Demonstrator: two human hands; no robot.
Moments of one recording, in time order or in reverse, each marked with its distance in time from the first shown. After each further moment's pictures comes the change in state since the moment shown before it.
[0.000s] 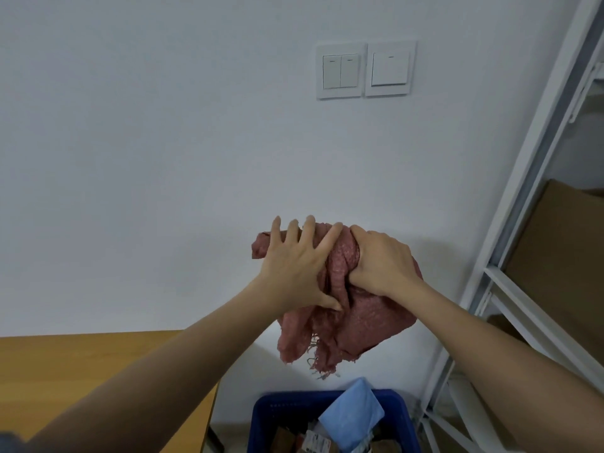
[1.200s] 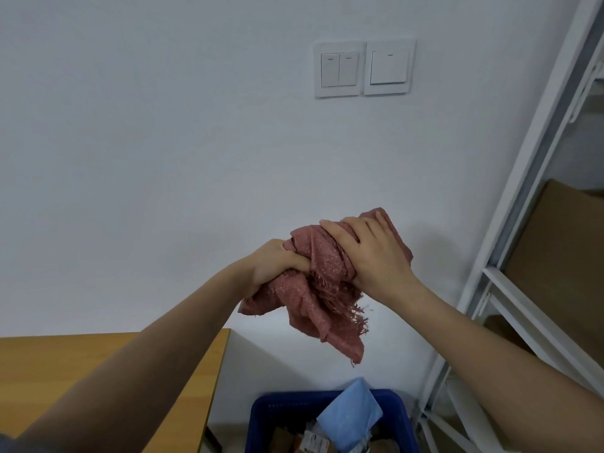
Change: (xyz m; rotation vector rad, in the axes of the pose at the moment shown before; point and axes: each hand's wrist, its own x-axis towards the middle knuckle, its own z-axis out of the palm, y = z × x) left_hand 0.006 -0.035 0.003 -1.511 -0.435 -0.495; right_hand 0.005 0.008 0.015 -0.203 0.346 -0.398
